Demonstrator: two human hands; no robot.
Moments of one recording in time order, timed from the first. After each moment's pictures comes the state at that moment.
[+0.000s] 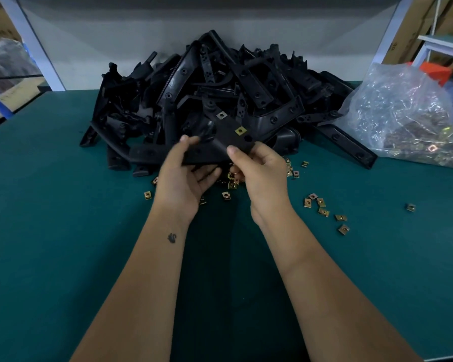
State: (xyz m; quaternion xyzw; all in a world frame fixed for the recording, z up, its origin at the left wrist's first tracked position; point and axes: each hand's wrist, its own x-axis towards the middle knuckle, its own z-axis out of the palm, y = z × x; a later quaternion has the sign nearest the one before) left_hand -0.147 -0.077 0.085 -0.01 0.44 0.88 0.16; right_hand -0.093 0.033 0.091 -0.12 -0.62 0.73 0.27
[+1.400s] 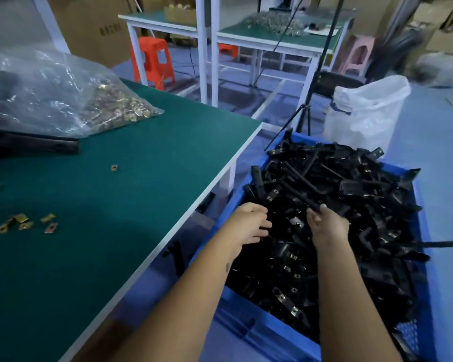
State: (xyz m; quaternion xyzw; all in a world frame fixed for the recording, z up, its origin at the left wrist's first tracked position) left_hand 0.216 0.186 0.041 0.37 0.61 0.33 0.62; right_hand 0.398 0.260 -0.019 -0.63 -0.14 0.52 0.57
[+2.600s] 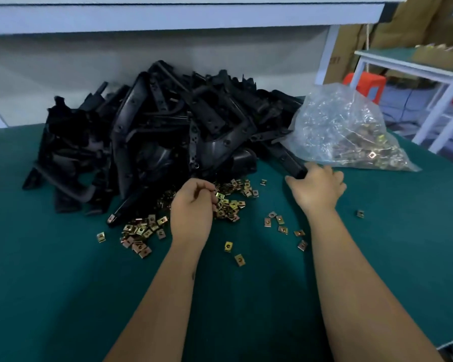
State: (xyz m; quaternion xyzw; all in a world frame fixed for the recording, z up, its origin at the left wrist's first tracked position) left_hand -0.130 -0.003 0.063 0.10 0.74 0.66 0.03; right_hand -0.068 0.211 0.068 -0.44 -0.85 0.18 0.23
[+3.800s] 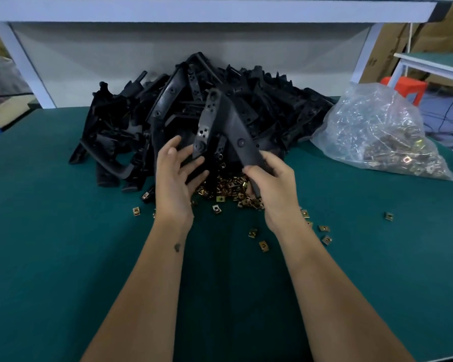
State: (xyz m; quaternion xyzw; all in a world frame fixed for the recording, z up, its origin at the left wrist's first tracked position) left_hand -0.148 -0.061 0.083 0.09 0.48 0.87 0.02; right_hand -0.083 0.079 0.088 -0.10 -0.65 0.71 0.27
